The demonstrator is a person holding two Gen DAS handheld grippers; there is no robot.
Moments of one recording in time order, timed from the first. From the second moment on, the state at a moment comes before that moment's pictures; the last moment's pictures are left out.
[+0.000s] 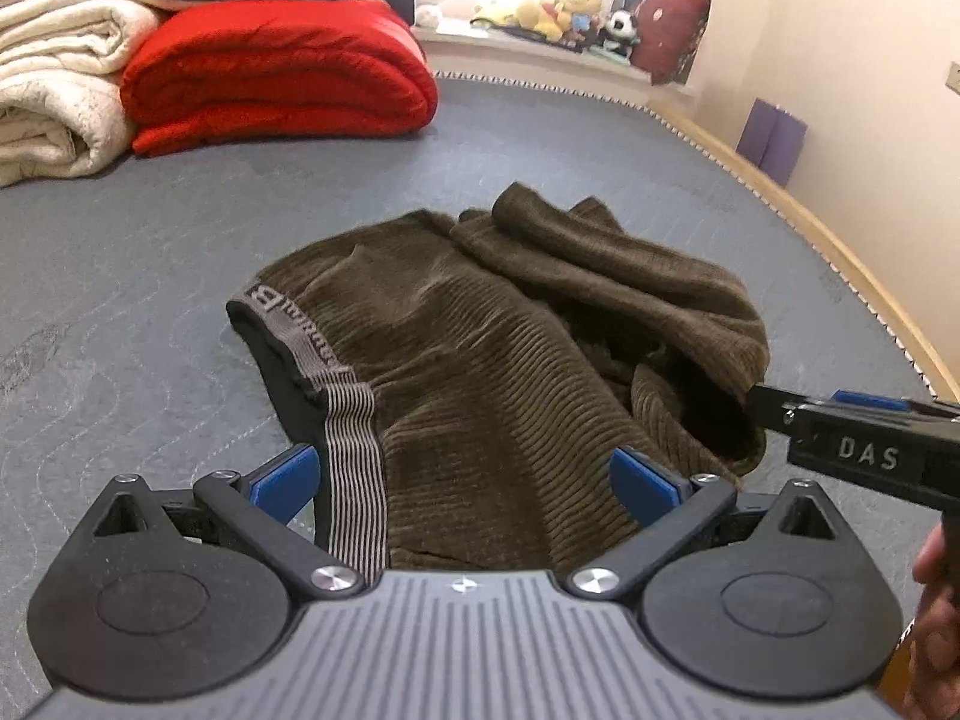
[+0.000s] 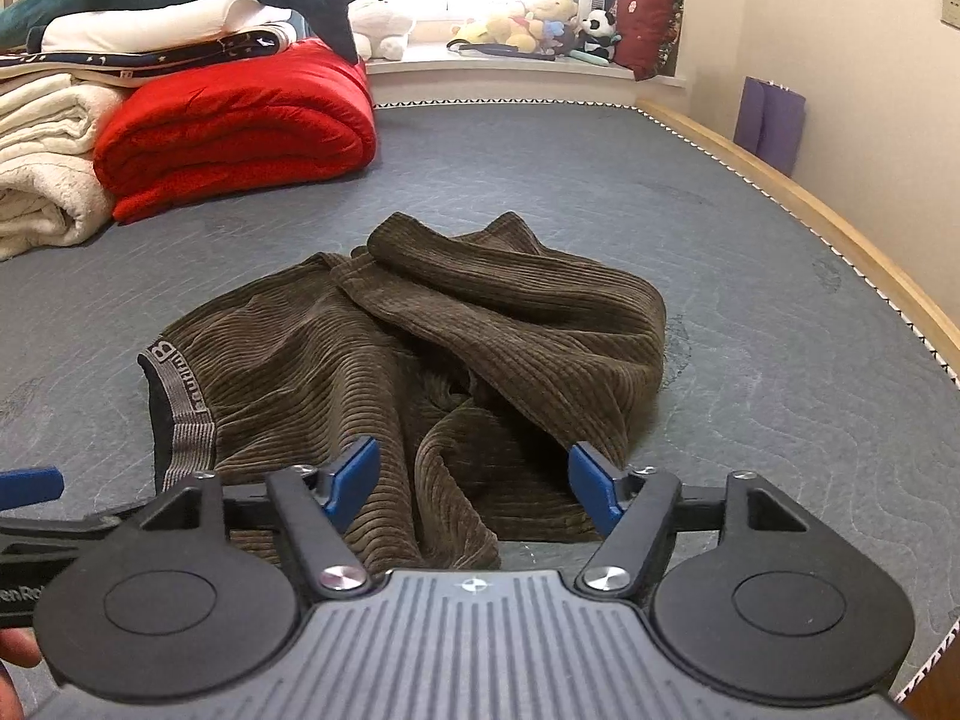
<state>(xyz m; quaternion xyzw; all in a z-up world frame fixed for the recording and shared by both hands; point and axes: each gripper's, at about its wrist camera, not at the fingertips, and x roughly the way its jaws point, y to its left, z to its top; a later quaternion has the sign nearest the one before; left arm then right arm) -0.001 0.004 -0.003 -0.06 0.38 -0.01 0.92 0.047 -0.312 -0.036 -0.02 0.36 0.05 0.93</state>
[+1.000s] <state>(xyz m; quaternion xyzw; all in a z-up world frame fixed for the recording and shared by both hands) 0.014 0.018 -0.032 -0.07 0.40 -0.03 0.91 0.057 -0.309 -0.060 0.01 0.37 0.06 0.93</state>
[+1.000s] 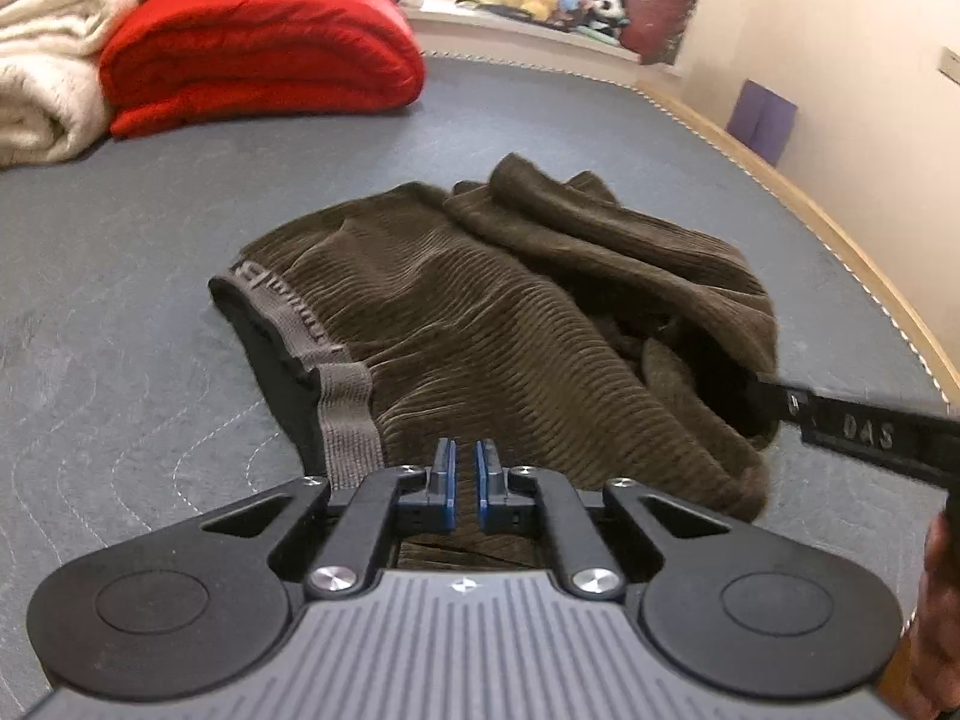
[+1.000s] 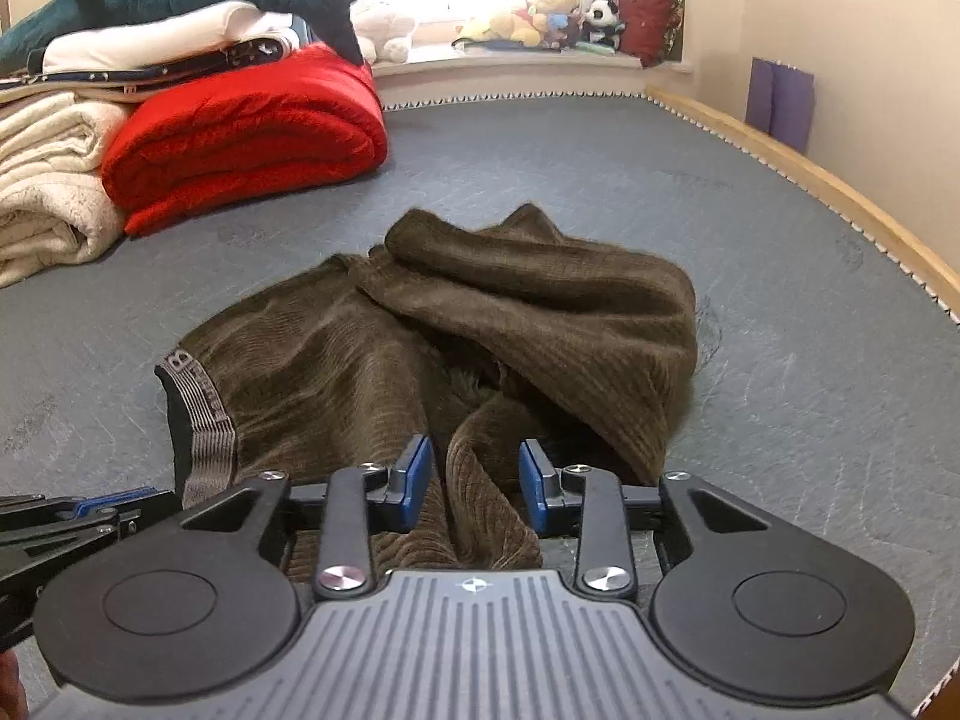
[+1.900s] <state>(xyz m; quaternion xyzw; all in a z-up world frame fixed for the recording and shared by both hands) 0.104 0.081 -0.123 -0.17 0.50 0.05 0.85 0.118 -0.312 -0.153 0.06 0.55 0.07 0.83</state>
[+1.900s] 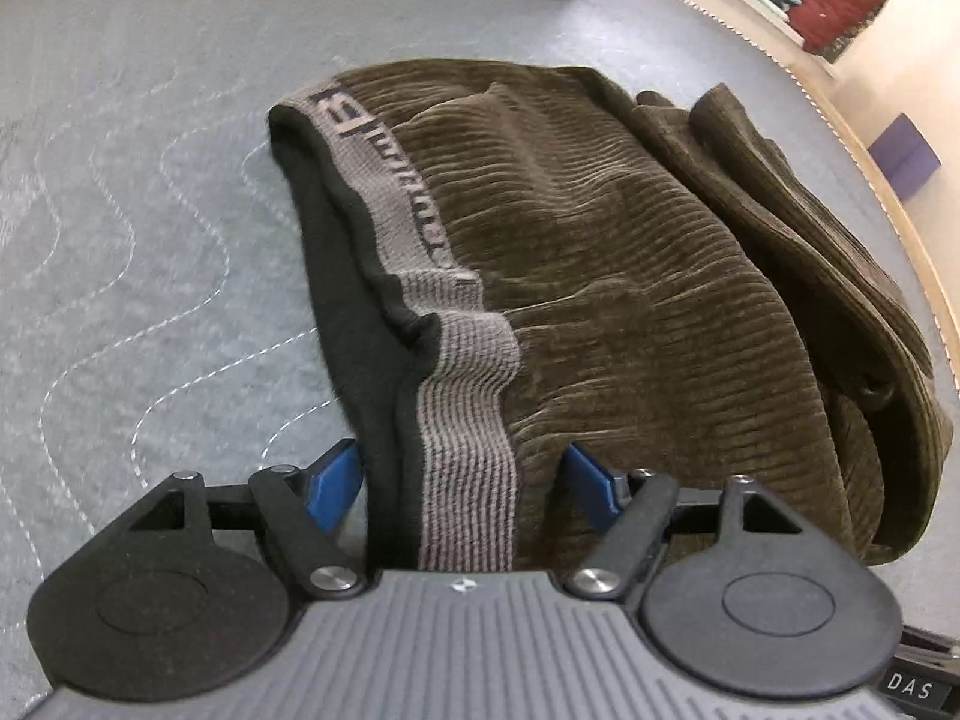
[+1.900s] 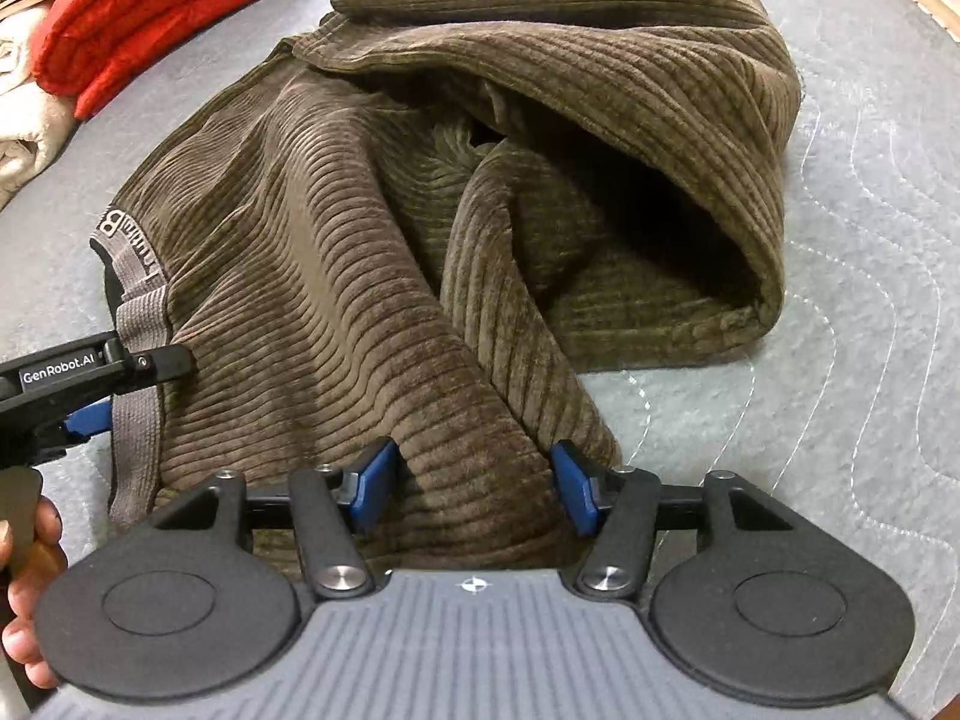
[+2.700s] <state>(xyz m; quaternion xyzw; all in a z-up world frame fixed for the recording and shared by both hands) -0.004 0.166 -0.018 -0.13 0.48 0.05 0.87 0.010 -0.204 -0.089 -0.22 0.42 0.43 0.77</state>
